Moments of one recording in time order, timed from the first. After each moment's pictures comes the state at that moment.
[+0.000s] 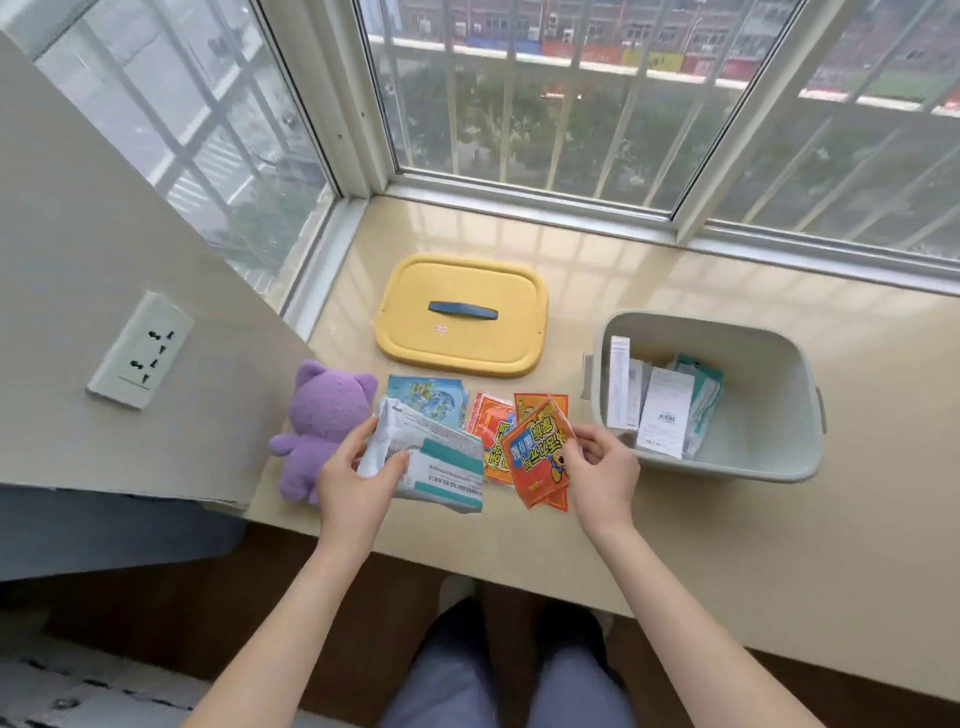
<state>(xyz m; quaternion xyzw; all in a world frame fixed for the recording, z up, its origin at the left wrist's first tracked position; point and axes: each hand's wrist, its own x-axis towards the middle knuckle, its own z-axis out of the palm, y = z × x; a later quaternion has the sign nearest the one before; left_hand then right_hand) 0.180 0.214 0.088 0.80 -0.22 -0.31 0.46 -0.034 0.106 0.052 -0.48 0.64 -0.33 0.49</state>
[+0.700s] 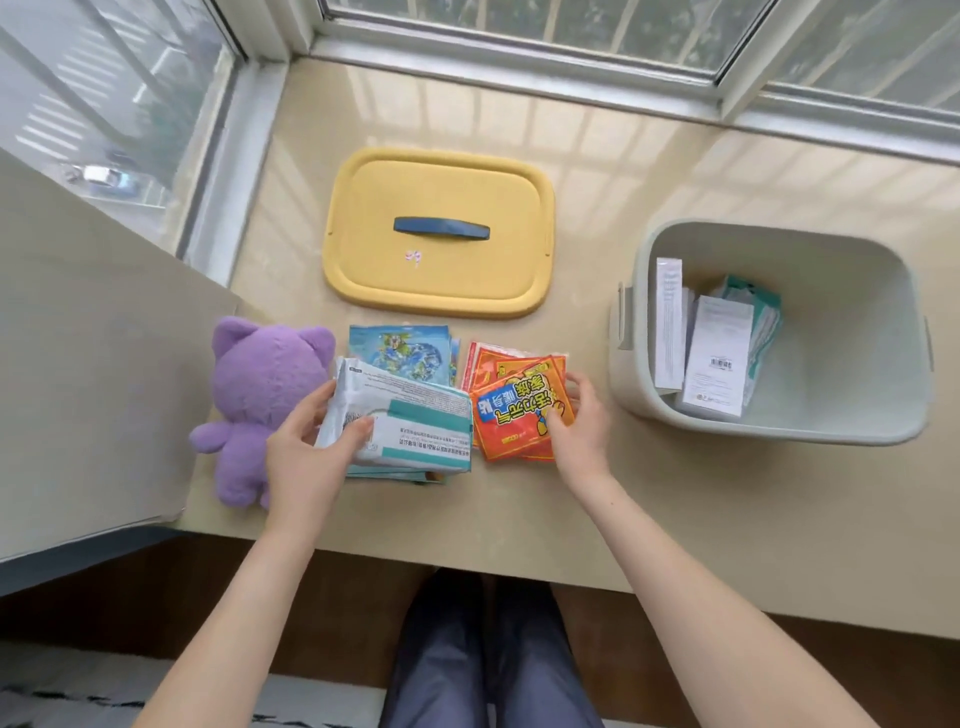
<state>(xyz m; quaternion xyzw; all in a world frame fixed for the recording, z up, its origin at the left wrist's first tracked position) 0.254 0.181 -0.043 0.81 -0.22 -0.35 0.42 0.007 0.068 -0.124 -0.55 0.69 -0.19 0.43</state>
